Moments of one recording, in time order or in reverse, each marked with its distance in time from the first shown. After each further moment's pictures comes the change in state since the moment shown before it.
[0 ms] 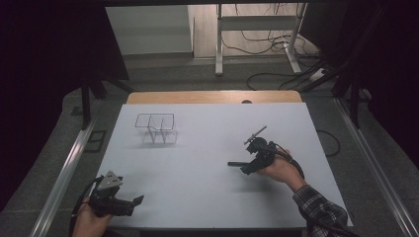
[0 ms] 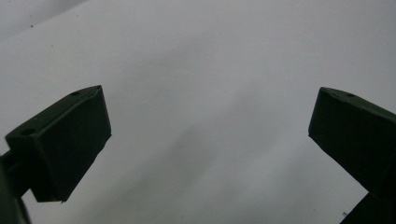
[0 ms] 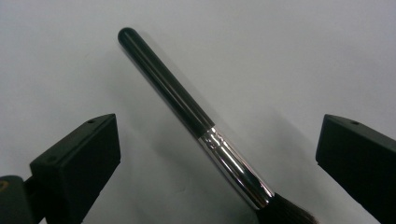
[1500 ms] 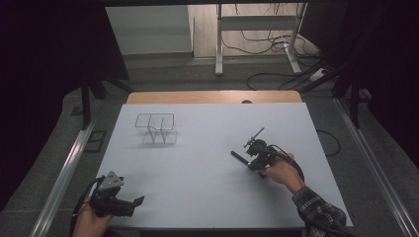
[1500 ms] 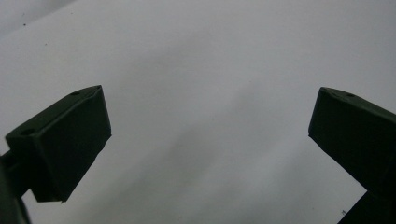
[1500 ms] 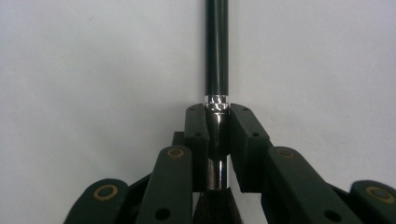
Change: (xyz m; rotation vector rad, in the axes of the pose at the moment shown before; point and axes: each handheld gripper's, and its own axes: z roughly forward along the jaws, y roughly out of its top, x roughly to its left) left arm -0.001 0.000 0.002 0.009 -0.007 0.007; right arm 0.003 -0.002 -0.002 0.088 0.012 -0.040
